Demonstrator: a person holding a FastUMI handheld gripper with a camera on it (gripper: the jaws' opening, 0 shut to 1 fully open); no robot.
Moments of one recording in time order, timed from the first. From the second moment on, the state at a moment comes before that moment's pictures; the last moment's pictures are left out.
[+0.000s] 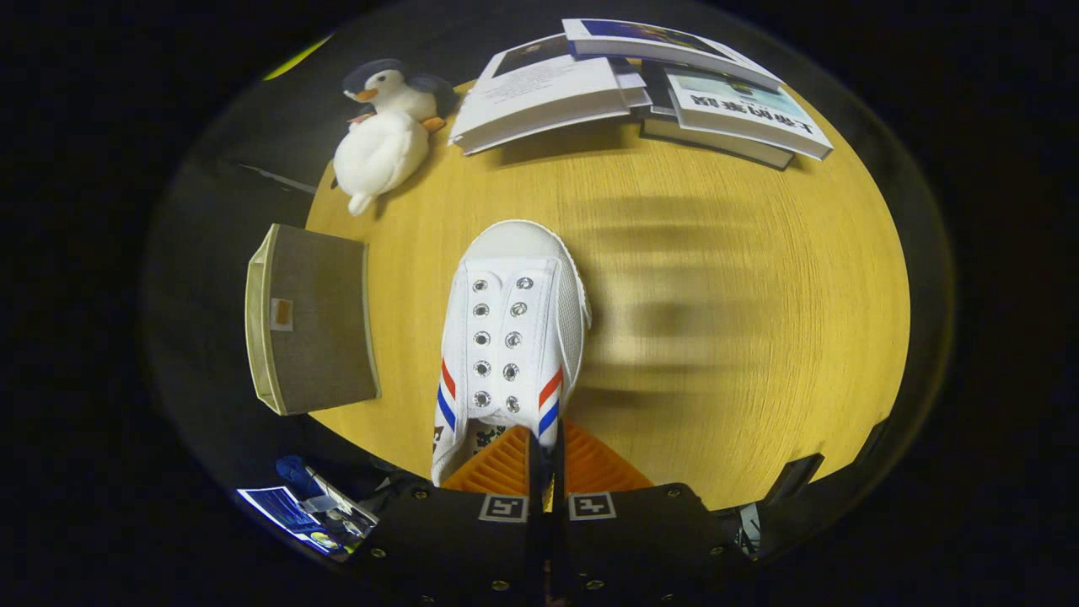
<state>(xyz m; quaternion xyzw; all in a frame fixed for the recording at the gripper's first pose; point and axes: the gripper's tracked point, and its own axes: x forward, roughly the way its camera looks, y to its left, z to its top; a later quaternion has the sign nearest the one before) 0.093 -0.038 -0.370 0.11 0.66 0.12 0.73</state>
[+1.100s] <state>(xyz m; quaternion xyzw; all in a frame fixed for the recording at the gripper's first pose) 0.138 0.198 -0.224 0.00 0.58 0.29 0.76</state>
